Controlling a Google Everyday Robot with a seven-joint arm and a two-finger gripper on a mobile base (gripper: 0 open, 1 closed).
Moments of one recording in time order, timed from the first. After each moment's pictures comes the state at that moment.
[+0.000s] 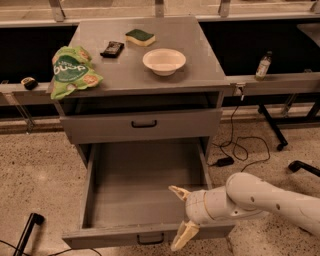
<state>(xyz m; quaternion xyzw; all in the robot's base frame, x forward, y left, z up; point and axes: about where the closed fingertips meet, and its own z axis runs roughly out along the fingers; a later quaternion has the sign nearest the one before) 0.421 -0.040 0.541 -0.66 0.63 0.25 0.33</state>
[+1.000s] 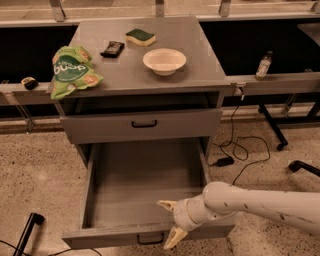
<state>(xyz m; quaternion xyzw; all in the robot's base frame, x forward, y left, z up) 0.435 -0.019 0.444 -0.73 0.57 0.20 0.30</state>
